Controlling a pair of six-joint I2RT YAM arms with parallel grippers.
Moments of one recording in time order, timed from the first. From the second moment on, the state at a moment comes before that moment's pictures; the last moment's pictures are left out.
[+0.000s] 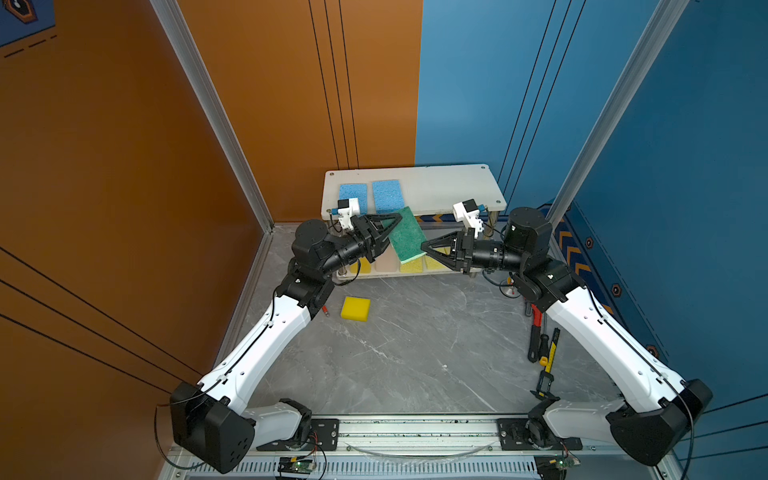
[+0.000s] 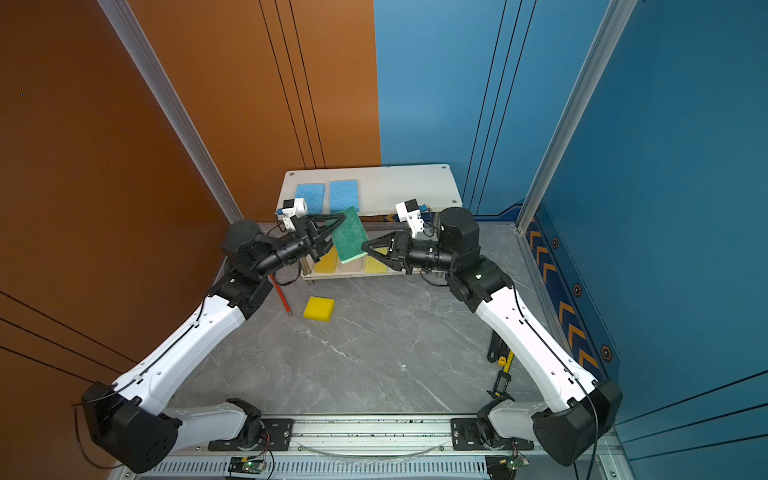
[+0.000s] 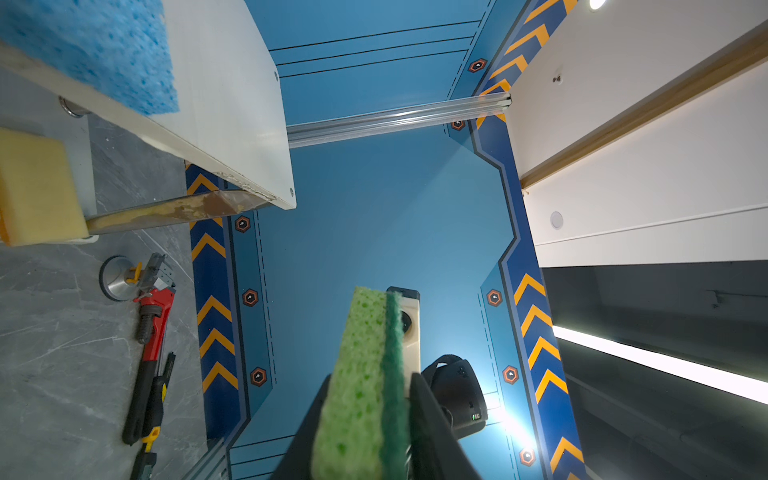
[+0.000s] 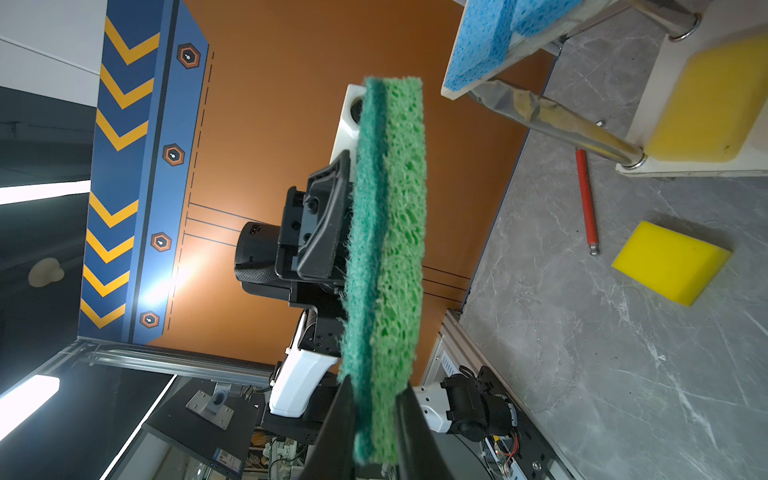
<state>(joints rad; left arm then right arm) -0.41 1.26 1.20 0.24 0.58 -1.53 0.52 1.30 1.40 -0.22 -0.81 1.13</state>
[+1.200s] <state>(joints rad) -0.21 1.00 1.13 -0.57 0.51 -1.08 0.38 1.62 1.76 -0.38 -0.48 0.99</state>
